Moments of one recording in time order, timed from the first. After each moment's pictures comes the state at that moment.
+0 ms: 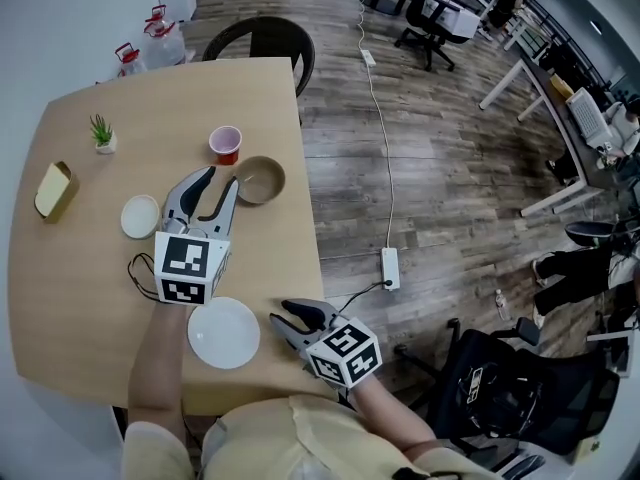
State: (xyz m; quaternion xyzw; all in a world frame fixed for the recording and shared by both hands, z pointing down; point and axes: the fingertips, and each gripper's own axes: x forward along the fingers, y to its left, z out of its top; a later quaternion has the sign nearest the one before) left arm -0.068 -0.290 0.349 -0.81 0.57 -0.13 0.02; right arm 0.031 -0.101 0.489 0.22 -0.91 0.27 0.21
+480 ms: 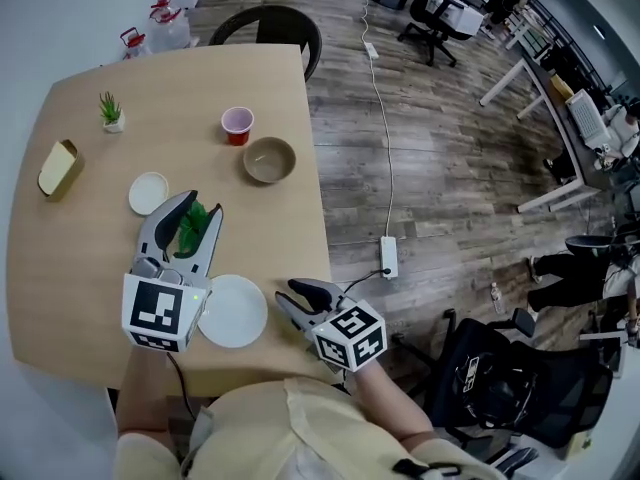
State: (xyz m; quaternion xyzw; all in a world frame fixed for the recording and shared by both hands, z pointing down) left arm -0.093 -0.185 0.319 -0.82 0.55 -0.13 0.03; right arm 0.025 -0.095 0.478 0.25 -0.91 0.26 0.20
